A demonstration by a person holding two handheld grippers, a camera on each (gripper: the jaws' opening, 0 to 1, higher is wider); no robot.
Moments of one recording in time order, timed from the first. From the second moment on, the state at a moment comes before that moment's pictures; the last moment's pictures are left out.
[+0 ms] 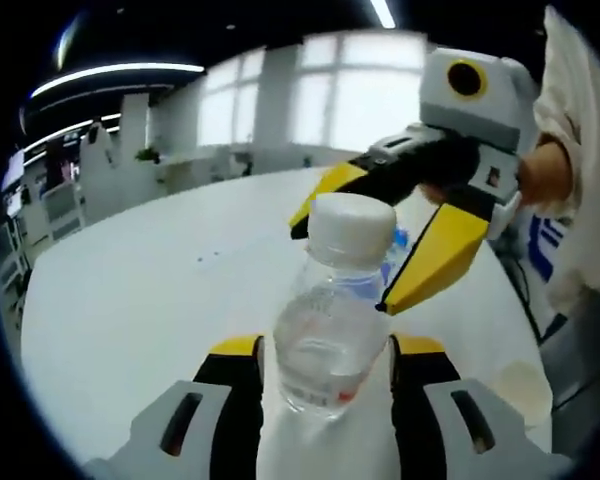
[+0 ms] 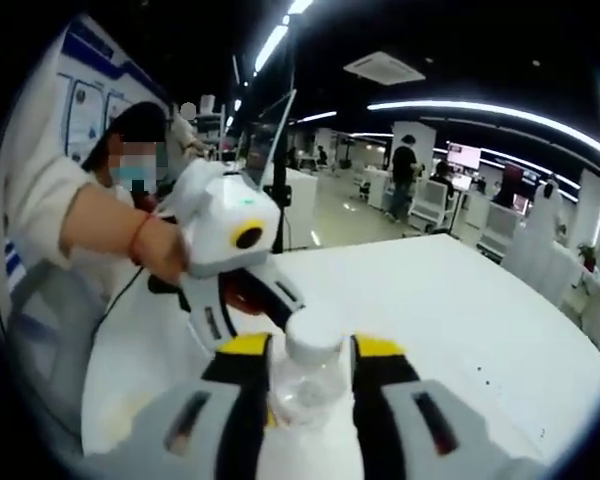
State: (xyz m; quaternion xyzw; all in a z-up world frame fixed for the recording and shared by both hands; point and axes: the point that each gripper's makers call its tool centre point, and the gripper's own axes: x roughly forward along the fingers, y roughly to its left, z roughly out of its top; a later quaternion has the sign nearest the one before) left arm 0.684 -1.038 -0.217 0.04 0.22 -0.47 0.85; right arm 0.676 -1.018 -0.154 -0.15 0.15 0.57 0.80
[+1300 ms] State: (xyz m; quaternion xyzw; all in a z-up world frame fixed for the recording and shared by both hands) left arm 0.653 -1.011 -0.179 0.00 0.24 -0.42 0.88; right arm 0.677 -1.063 -0.154 -0.09 0.21 0.52 0.82
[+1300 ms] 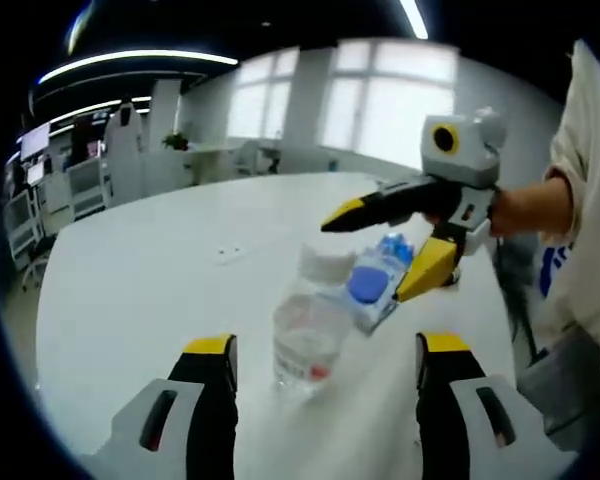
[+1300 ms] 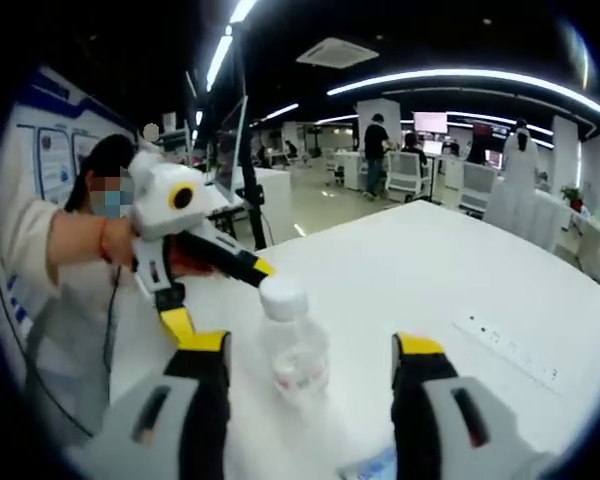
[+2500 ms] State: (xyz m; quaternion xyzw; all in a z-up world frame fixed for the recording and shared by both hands) left arm 0.582 -0.985 -0.124 -0.04 0.21 -0.34 0.92; right arm 0.647 -1.117 -0.151 -0.10 0.24 0.48 0.84
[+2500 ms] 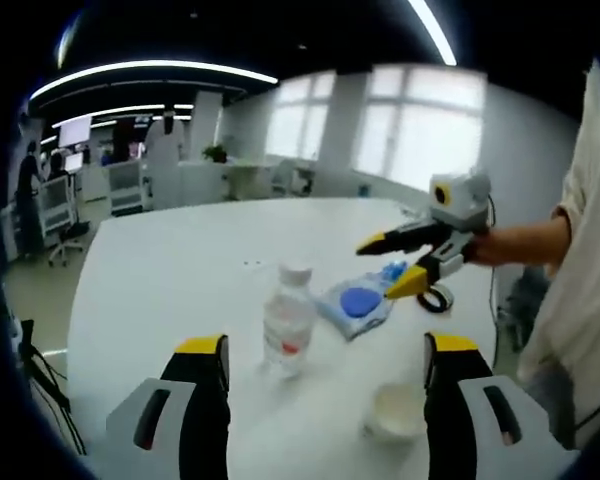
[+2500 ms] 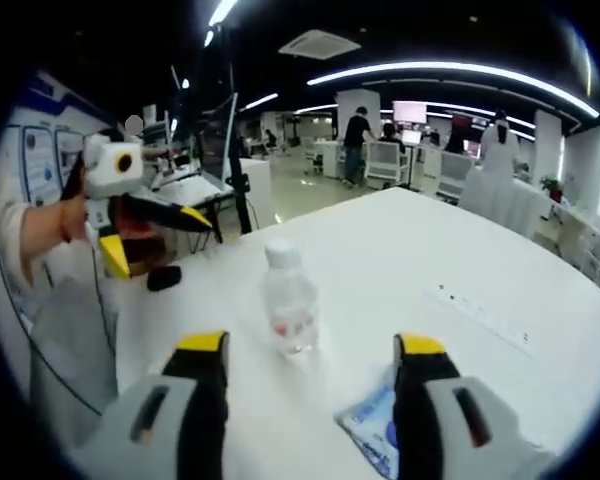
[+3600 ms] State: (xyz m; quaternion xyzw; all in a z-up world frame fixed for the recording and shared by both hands) left arm 0.507 -0.974 -0.122 -0.04 0.21 -0.31 0.93; right arm 0.576 -1.105 -0.180 -0.11 0.30 0.49 0.81
